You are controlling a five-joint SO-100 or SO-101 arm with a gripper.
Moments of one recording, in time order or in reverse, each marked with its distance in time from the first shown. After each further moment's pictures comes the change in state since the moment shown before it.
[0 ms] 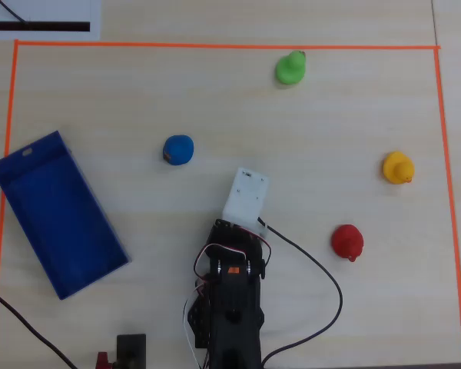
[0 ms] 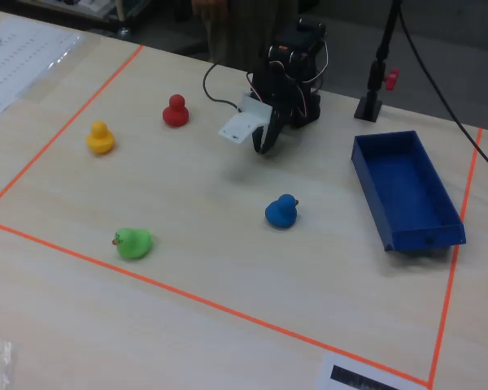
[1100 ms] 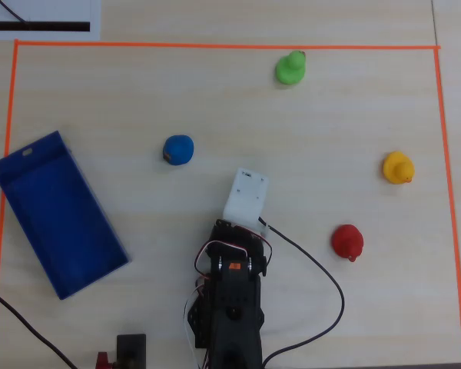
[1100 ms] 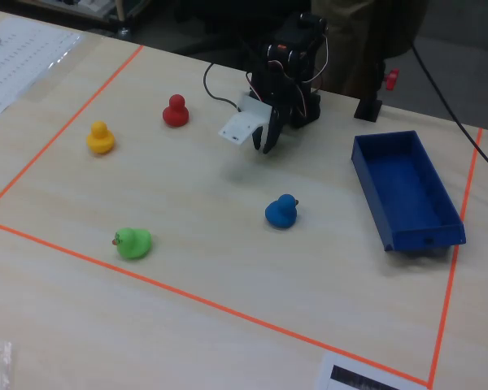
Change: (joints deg) arm 0.9 -9.3 -5.1 -0.6 -1.7
